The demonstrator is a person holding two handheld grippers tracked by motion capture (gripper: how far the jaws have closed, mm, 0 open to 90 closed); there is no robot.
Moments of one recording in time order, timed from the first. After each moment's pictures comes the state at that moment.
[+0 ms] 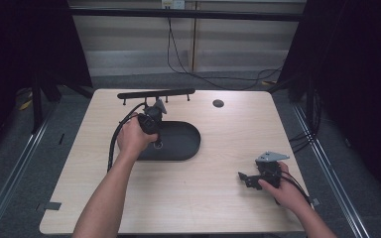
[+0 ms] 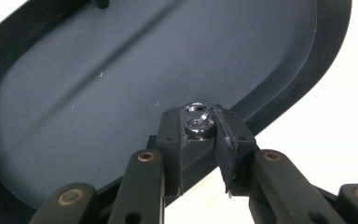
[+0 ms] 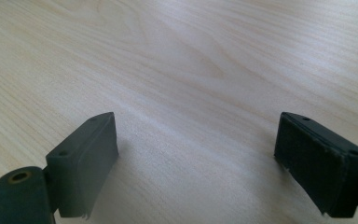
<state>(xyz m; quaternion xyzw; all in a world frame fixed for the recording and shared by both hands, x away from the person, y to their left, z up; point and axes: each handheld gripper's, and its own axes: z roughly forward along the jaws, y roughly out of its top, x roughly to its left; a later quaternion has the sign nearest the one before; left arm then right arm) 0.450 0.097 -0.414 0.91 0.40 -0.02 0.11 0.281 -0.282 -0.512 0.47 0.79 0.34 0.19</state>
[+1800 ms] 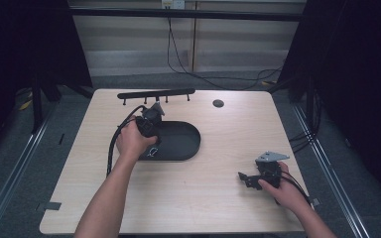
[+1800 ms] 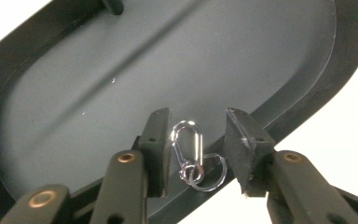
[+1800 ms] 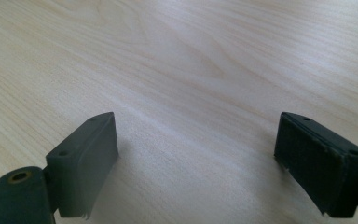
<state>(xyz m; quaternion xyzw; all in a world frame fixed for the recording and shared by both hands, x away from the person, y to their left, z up) 0.445 0.106 -0.423 0.90 0.41 0.01 0.14 0.281 -0.282 -0.512 0.47 0.79 0.34 0.19</state>
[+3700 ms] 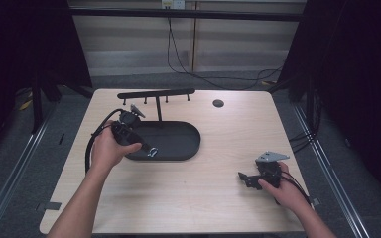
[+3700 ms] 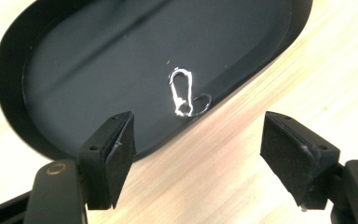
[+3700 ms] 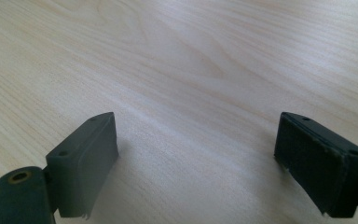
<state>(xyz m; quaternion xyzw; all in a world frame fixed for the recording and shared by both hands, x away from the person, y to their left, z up) 0.399 0.160 -0.388 0.89 0.41 0.01 0.19 0.281 -0.282 -0.512 0.47 0.79 0.34 0.19</state>
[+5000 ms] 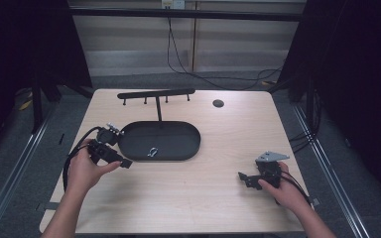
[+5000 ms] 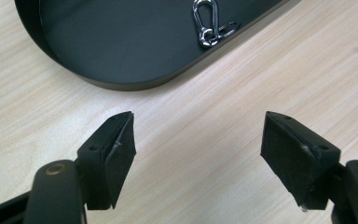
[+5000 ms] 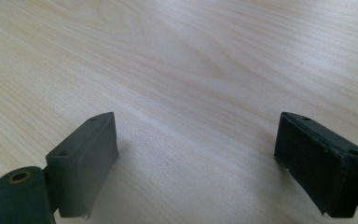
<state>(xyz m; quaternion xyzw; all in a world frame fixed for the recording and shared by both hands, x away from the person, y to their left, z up) 0.356 0.215 -0.411 0.88 0.42 0.03 0.21 0.281 -0.282 -0.512 0.47 0.79 0.34 0.19</state>
